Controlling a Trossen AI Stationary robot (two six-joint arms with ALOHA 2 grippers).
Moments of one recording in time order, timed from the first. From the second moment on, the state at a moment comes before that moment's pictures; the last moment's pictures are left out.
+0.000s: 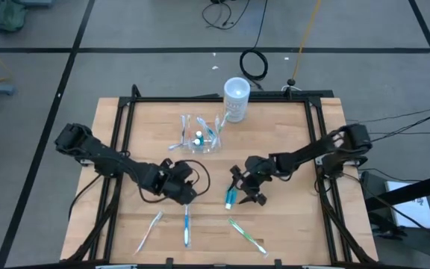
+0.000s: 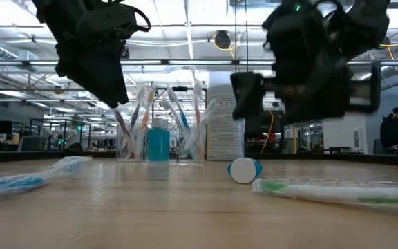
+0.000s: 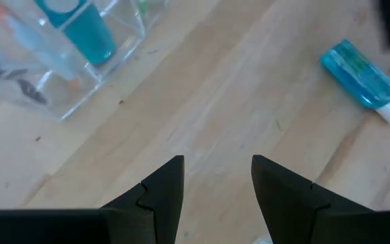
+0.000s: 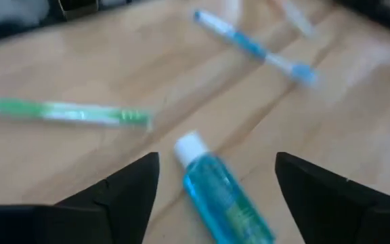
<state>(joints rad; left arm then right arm) -0.39 1.56 1.02 -0.66 -0.50 -0.97 0.09 1.68 0.66 0.46 -0.47 -0.50</state>
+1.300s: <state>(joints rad) -0.36 0.91 1.02 -0.86 -0.63 -0.54 0.04 1.89 0.79 0.30 -0.47 -0.38</state>
